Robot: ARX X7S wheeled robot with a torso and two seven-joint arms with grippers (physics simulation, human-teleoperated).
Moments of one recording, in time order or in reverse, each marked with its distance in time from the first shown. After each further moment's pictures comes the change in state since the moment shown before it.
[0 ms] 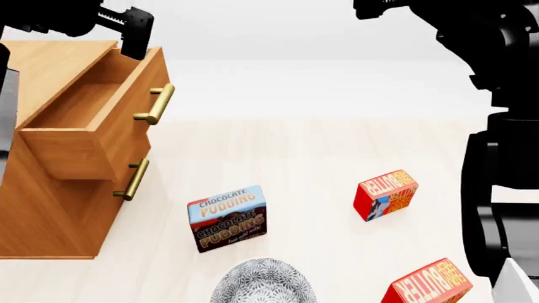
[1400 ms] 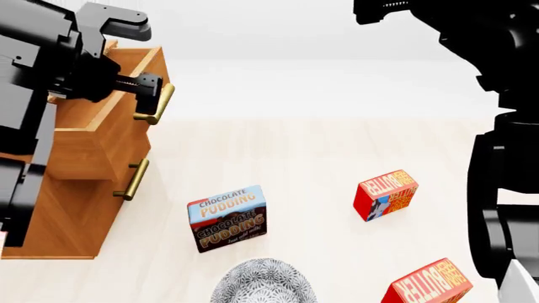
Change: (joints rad) left arm 0.094 0.037 -0.060 -0.242 0.009 0.010 0.034; right arm -0.003 0.020 -0.020 -0.053 0.033 0.063 0.005
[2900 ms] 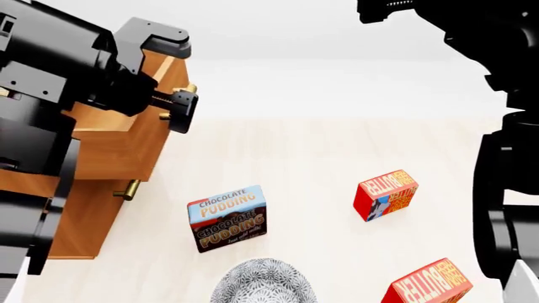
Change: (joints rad) left arm 0.179 -0.034 -0.041 0.533 -0.066 -0.311 -0.023; right arm 0.001 0.016 0.001 -0.026 0.030 0.024 0.018
